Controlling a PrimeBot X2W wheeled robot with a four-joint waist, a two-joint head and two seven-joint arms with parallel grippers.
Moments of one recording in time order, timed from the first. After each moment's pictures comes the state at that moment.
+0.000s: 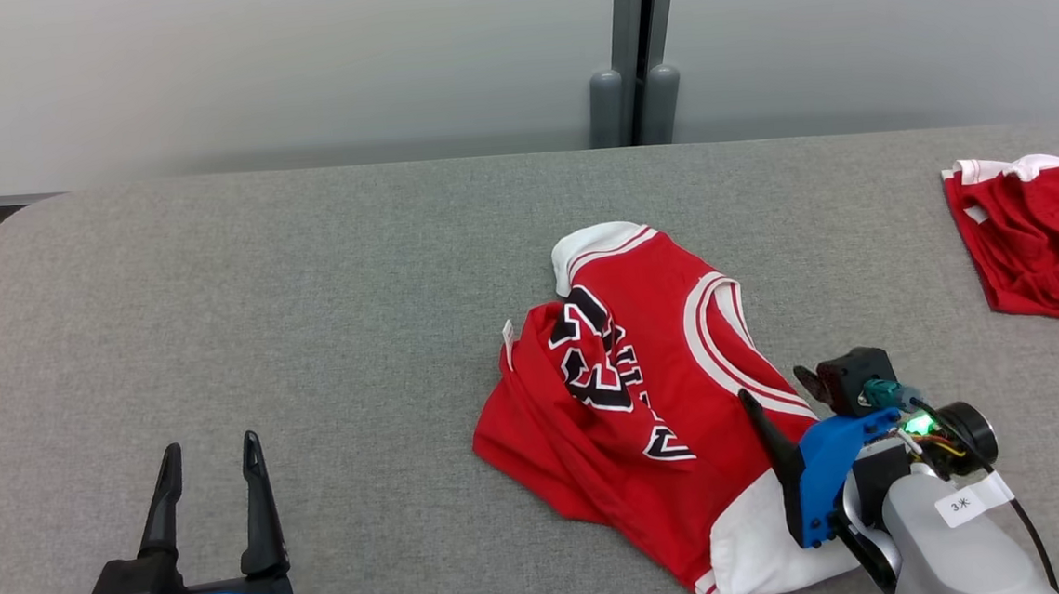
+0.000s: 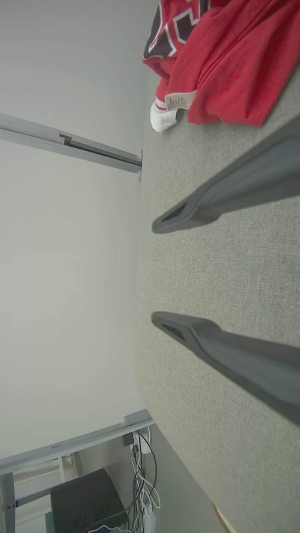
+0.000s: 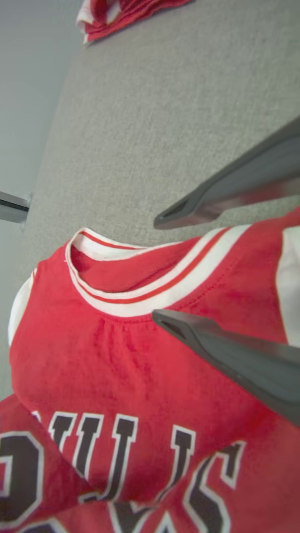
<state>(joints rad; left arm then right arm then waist) 0.00 0.05 0.06 0.21 -0.09 -0.09 -0.26 -0.50 -0.11 0.23 0.89 0.09 0.13 -0.10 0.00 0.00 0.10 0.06</state>
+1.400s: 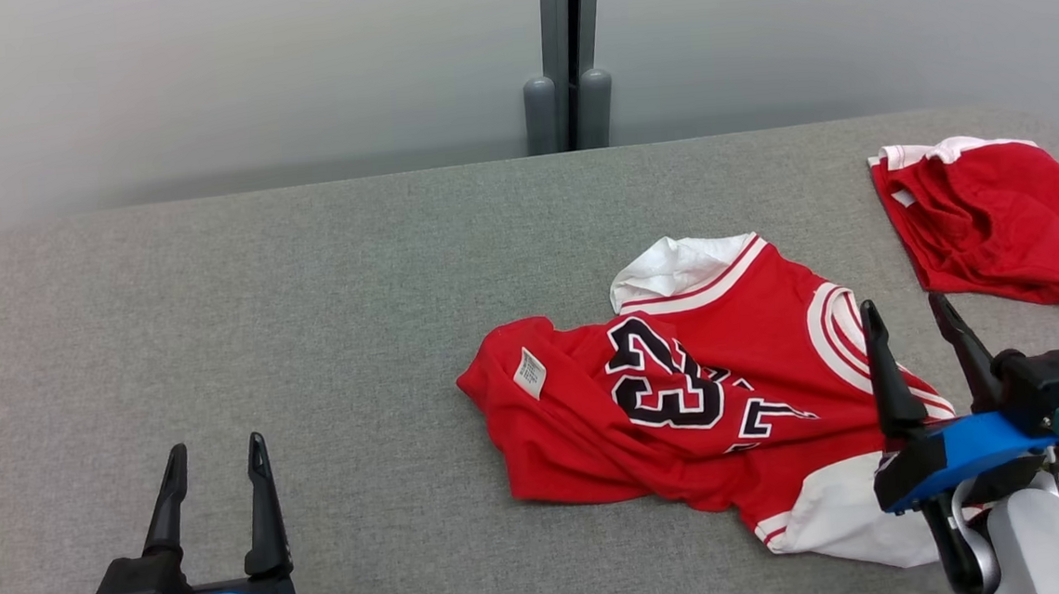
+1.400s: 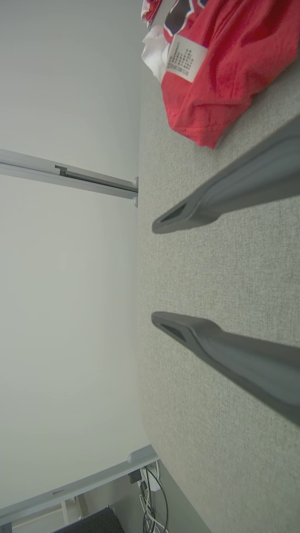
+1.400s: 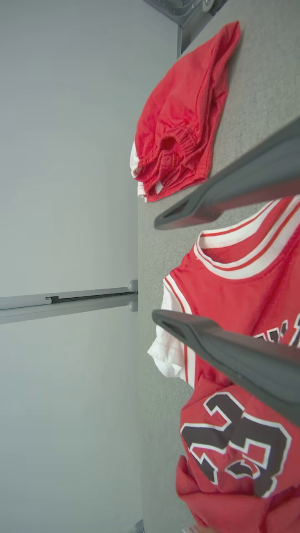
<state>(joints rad) -0.01 0.05 0.06 0.22 -0.08 -0.10 -0.26 -0.29 -0.12 -0.04 0.49 0.14 0.13 -0.26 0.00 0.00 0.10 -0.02</state>
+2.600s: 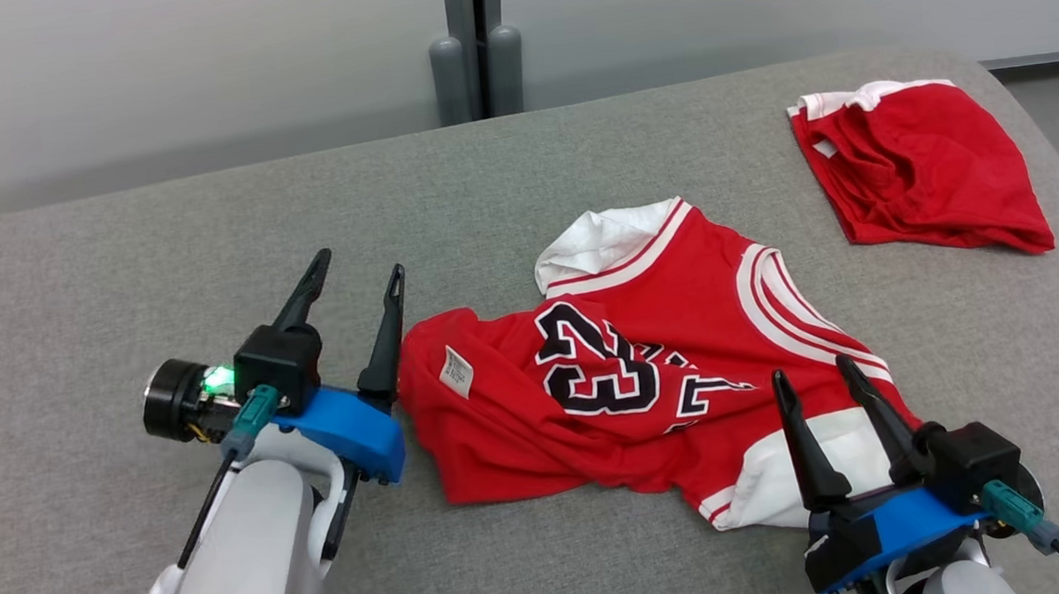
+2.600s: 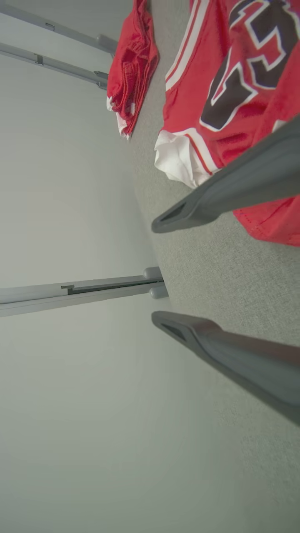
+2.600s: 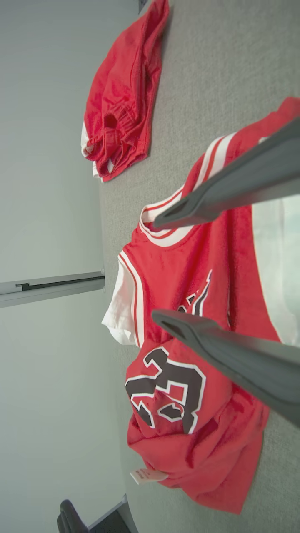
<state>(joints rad) -0.47 0.11 -0.27 0.56 -0.10 -0.13 -0.26 -0.14 -0.05 0.09 0.31 0.17 0.13 -0.26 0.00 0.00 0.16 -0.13</state>
